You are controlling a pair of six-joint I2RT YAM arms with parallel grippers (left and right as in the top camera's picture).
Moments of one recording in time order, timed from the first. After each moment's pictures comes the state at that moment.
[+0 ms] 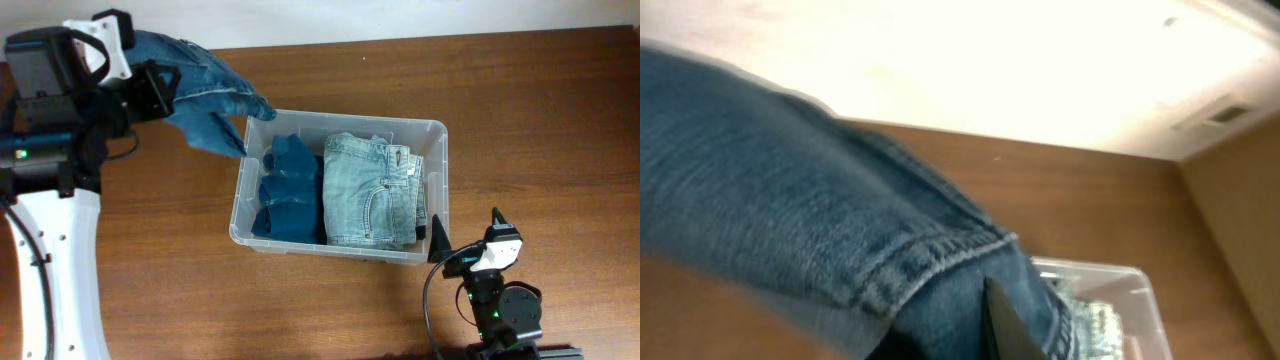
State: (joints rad) left arm 0.06 1.51 1.78 -0.84 0.46 -0.24; right arm 0.10 0.01 0.01 -0.07 0.04 0.08
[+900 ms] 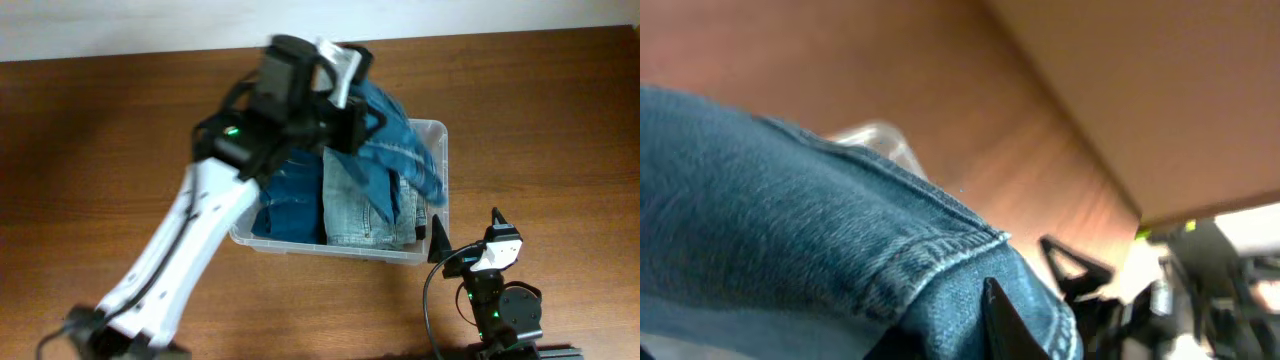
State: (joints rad) left arm -0.58 1.72 1.78 -0.72 0.55 -0.30; right arm 0.10 0.01 0.01 -0.07 0.04 0.08
